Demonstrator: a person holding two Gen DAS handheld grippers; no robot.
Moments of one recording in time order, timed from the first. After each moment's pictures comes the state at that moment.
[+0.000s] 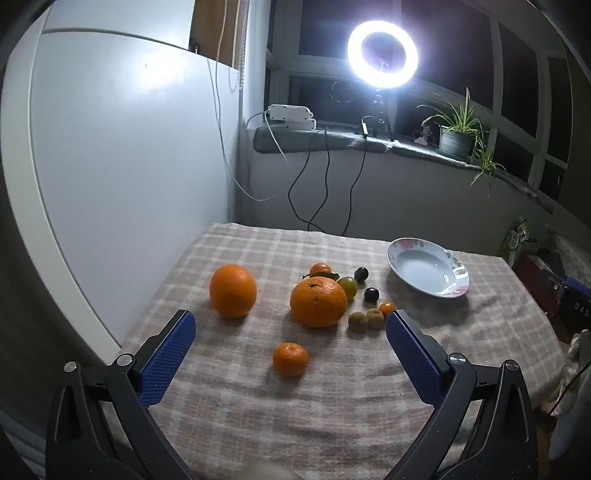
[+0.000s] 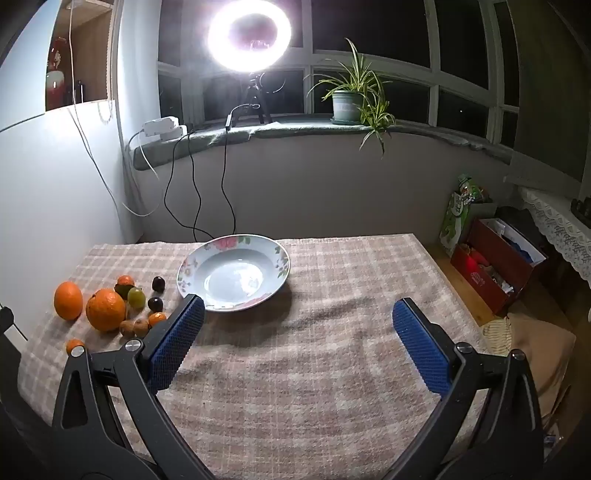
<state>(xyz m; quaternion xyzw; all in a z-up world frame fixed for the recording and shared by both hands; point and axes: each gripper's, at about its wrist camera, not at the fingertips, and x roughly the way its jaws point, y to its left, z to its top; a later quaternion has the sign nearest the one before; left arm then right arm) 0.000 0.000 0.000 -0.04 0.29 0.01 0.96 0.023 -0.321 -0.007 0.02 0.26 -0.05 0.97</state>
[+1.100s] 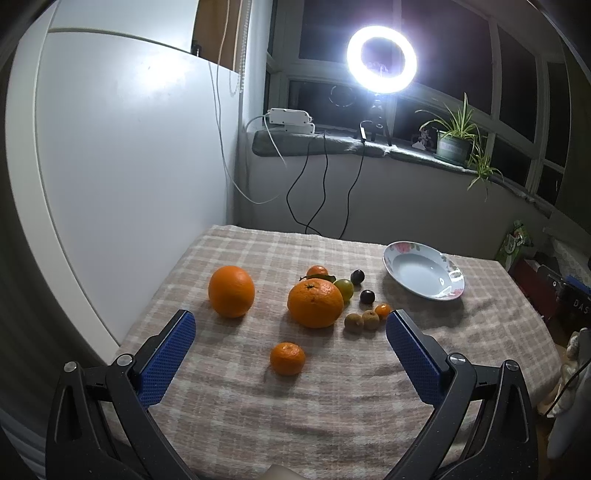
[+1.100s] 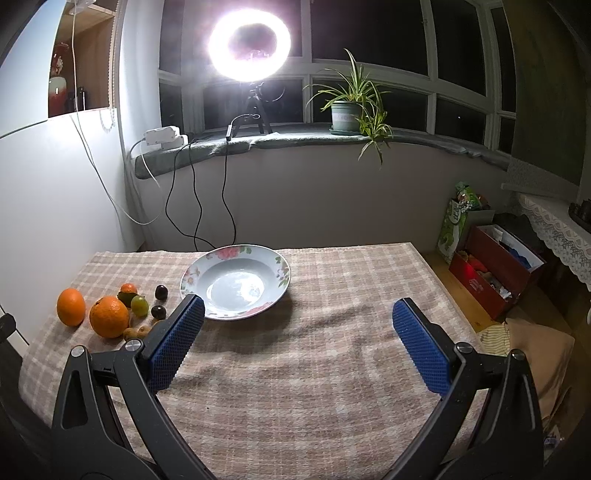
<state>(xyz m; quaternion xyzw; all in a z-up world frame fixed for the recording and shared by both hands) -0.003 -0.002 0.005 -0.04 0.28 0.01 0.96 0.016 -0.318 0.004 0.02 0.24 -0.05 0.97</state>
